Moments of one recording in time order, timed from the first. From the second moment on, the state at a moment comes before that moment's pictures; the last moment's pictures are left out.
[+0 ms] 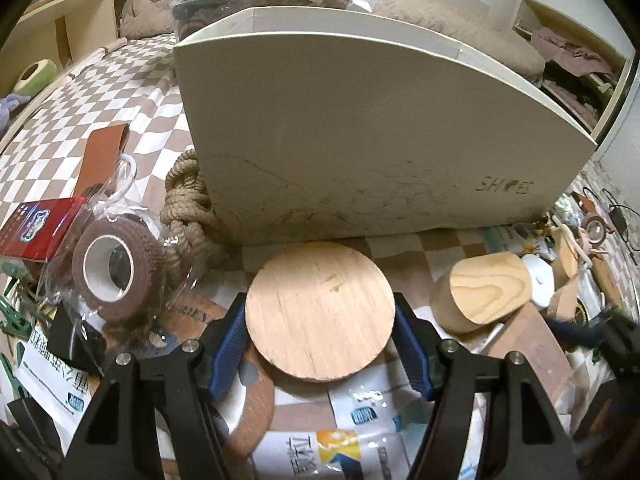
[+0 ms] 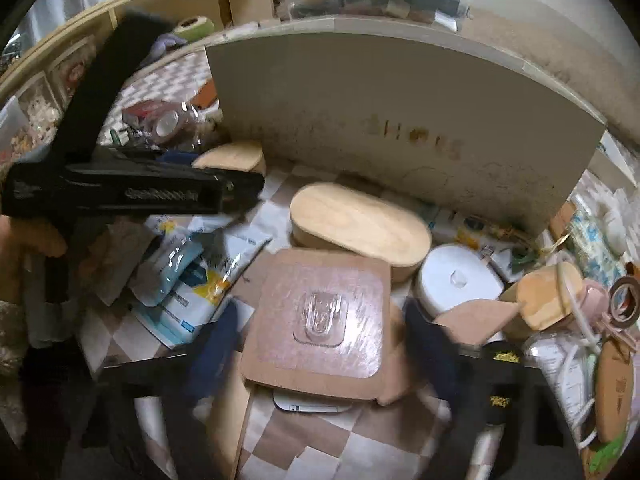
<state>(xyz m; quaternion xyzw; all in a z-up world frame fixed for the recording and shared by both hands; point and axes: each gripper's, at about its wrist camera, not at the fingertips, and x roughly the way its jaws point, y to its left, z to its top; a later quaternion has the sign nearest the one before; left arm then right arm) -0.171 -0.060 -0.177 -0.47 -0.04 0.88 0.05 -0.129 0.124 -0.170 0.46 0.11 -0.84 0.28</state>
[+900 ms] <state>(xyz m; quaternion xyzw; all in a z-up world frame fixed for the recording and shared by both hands) -0.141 -0.024 -0.160 -0.46 -0.06 0.88 0.09 -0.144 0.167 -0.151 0.45 -0.01 -0.85 0.27</state>
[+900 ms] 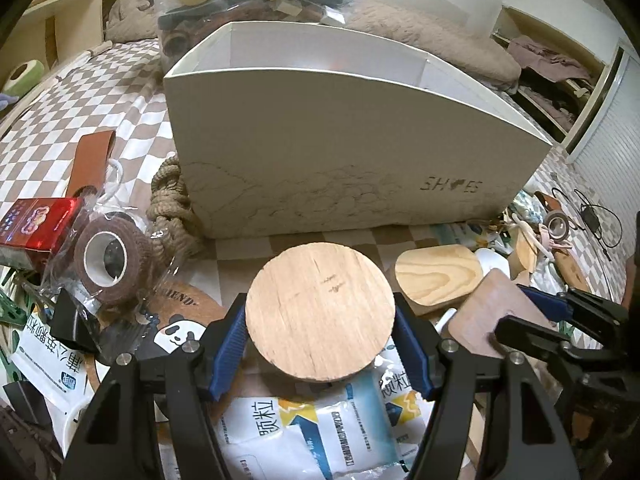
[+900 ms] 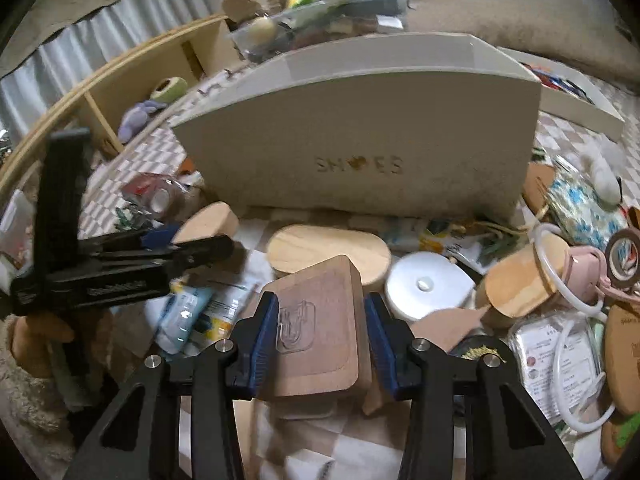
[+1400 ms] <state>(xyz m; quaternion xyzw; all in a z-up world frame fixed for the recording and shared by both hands) -0.139 -0.021 -0.158 -0.46 -0.05 0.88 0.09 -0.125 0.127 -0.159 0.44 0.10 -0.85 0.27</state>
